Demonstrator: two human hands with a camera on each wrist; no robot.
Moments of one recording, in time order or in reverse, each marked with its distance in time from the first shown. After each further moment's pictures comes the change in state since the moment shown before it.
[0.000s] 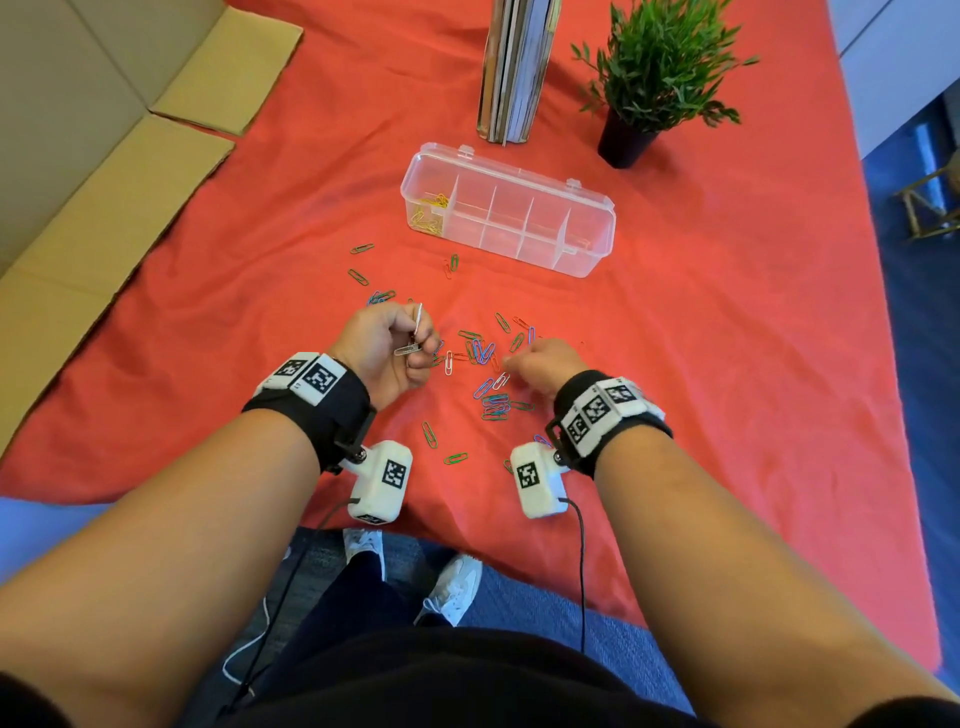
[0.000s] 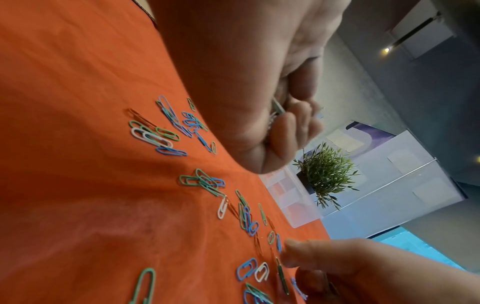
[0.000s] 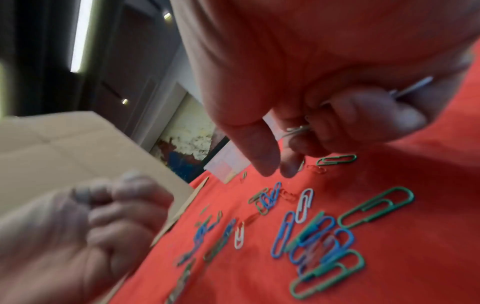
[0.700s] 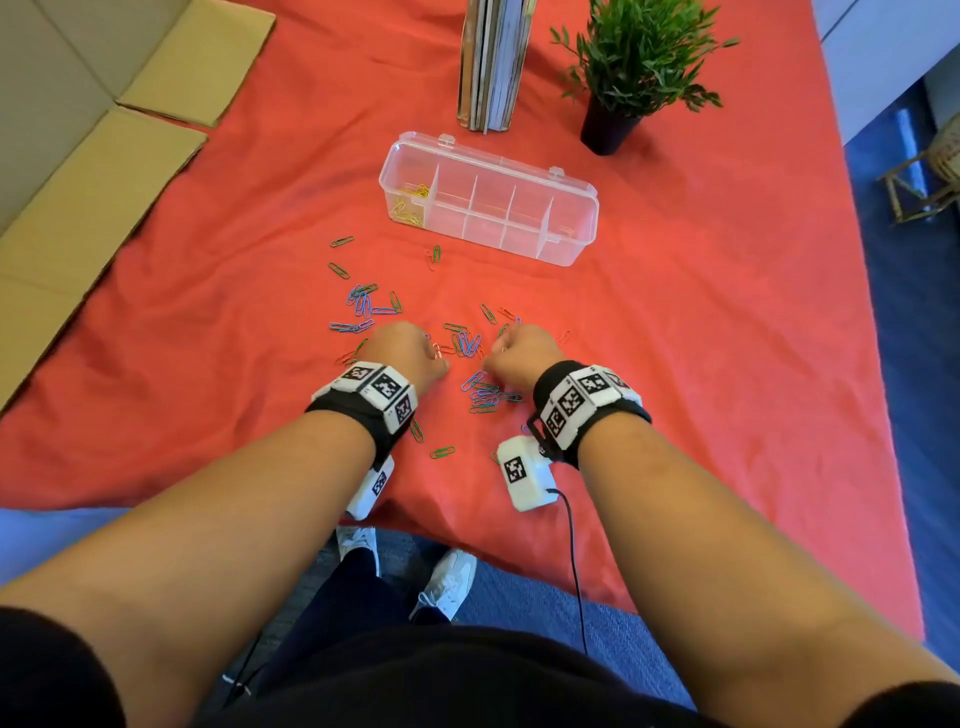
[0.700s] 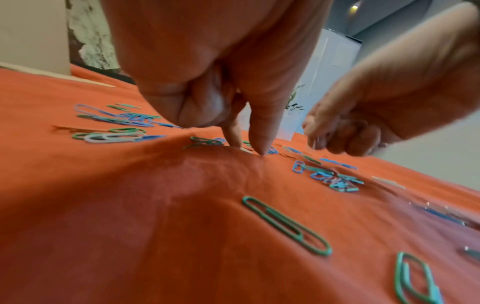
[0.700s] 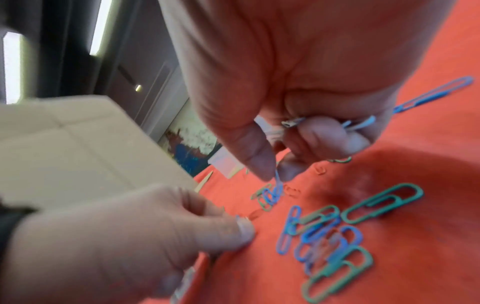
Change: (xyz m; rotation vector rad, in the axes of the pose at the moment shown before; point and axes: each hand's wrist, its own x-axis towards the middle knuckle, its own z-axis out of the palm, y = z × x) left_hand 0.040 -0.037 0.010 1.557 0.444 0.146; right_hand 0.004 0.000 0.005 -0.164 0.038 -0.137
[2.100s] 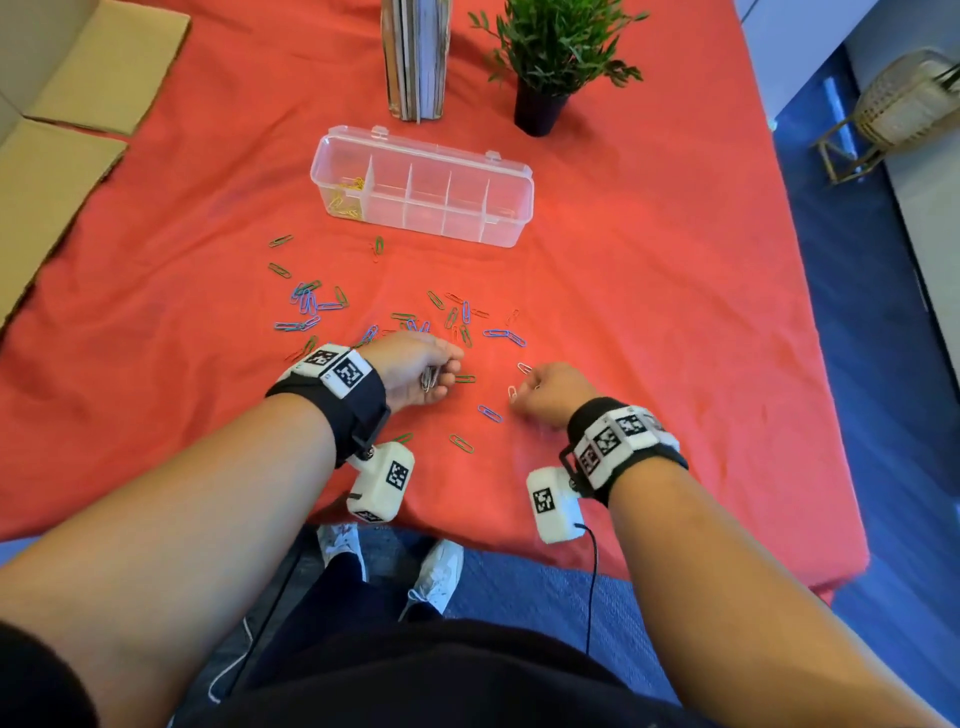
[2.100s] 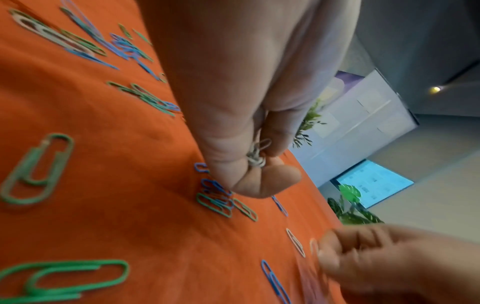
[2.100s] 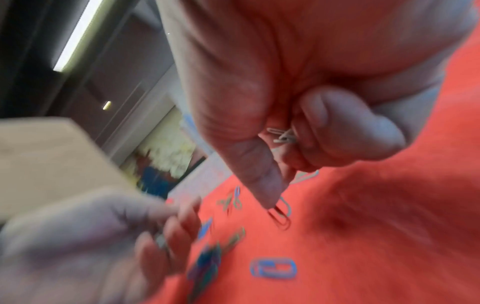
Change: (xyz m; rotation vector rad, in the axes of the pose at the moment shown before) left_hand -0.025 0.054 0.009 -1.098 -0.581 -0.262; right_hand -0.068 0.083 -0.020 -0.028 -0.055 0.179
